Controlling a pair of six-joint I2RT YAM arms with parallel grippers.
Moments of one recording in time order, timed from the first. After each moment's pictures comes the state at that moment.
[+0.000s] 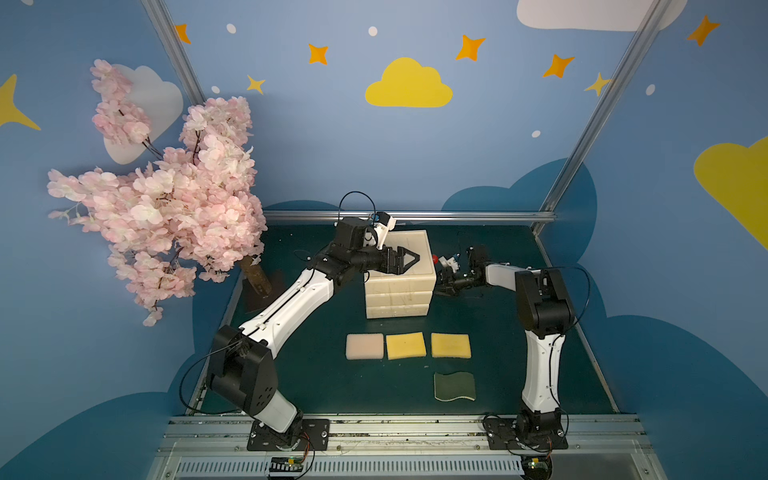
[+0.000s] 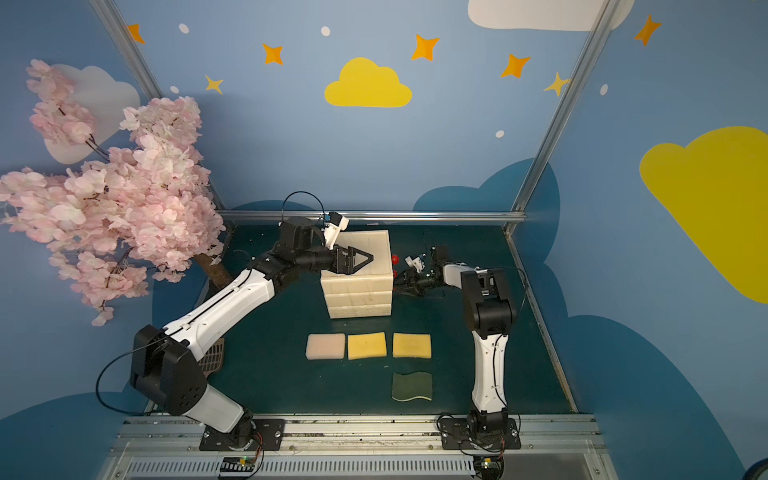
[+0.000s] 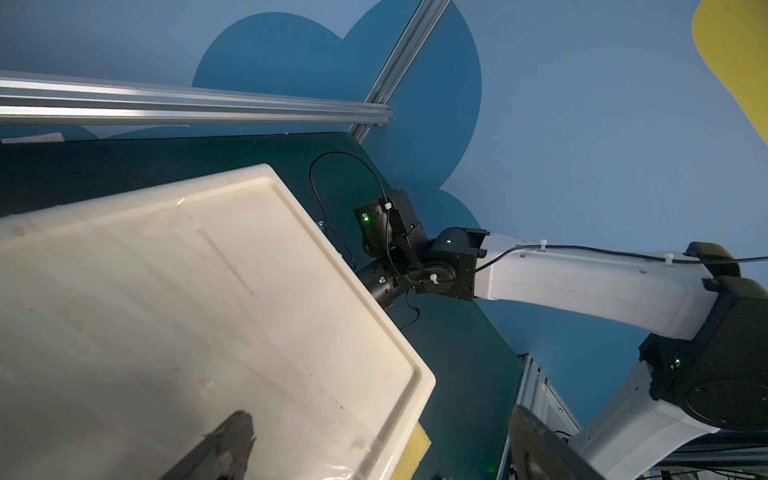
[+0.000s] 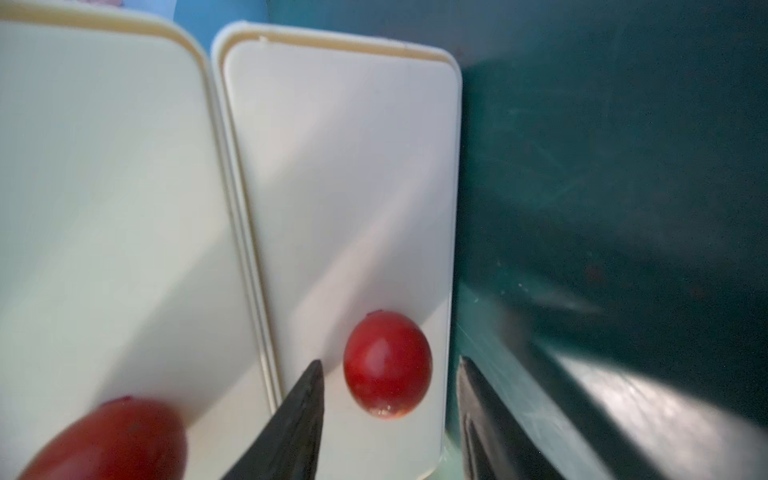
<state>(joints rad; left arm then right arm) -0.46 1.58 1.36 -0.25 0.58 -0.38 0.21 2.19 1.40 -0.32 -1.08 0.42</state>
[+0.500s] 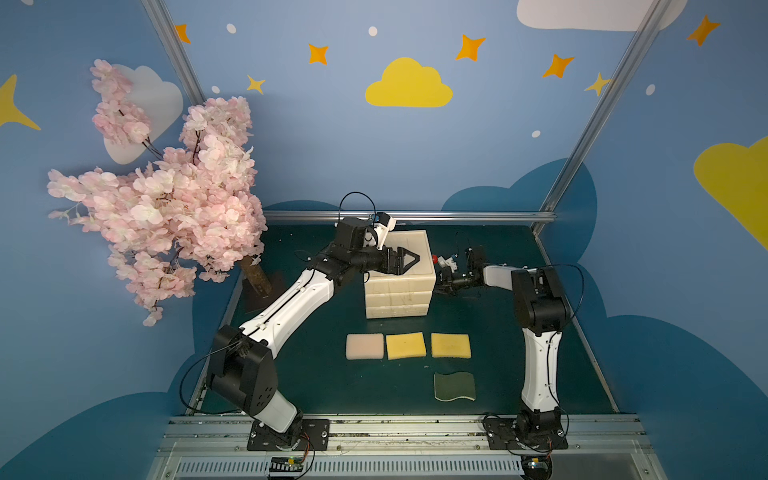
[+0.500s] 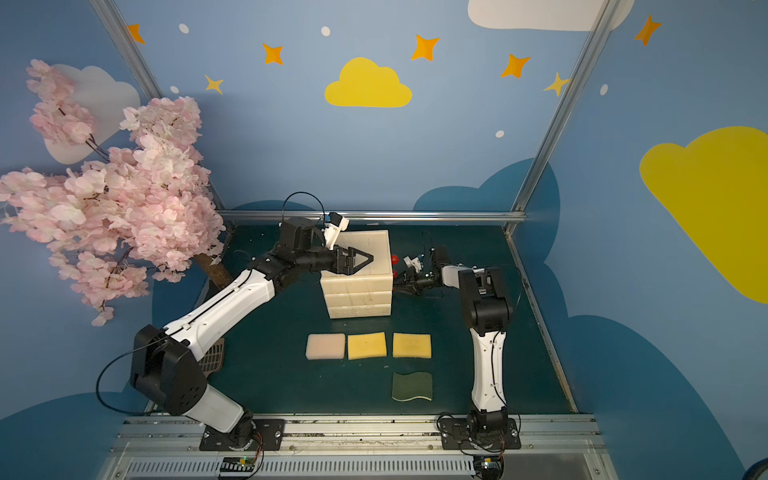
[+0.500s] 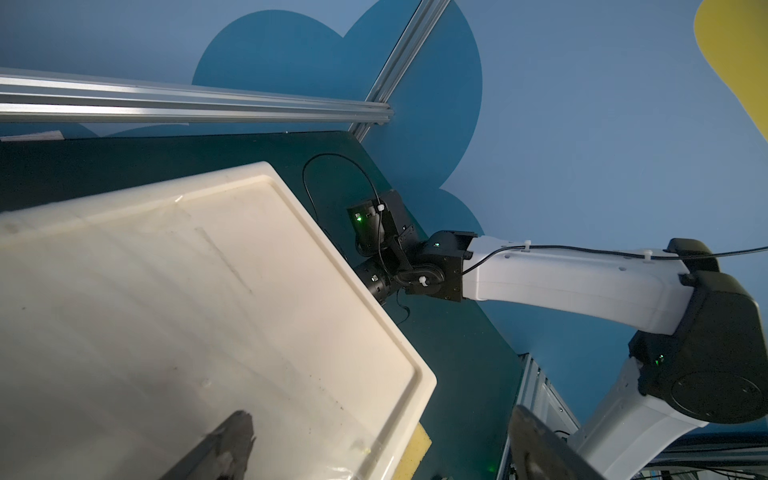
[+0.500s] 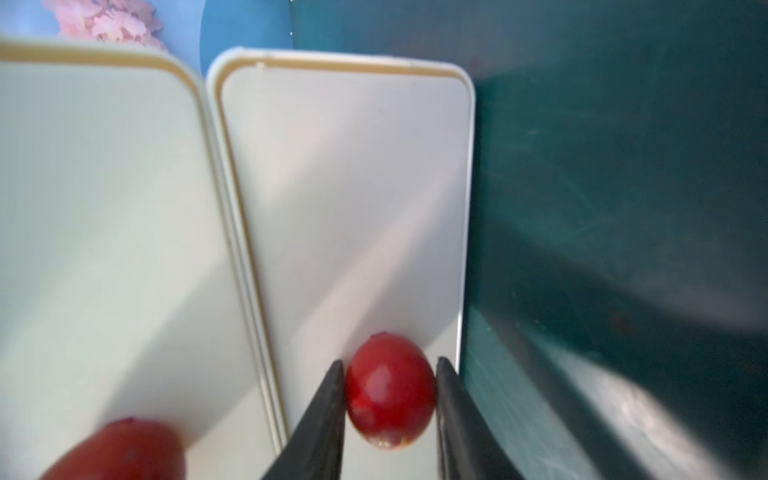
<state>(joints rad) -0.46 1.58 1.35 -0.25 0.58 -0.38 0.22 2.24 1.41 -0.25 -1.15 0.48</state>
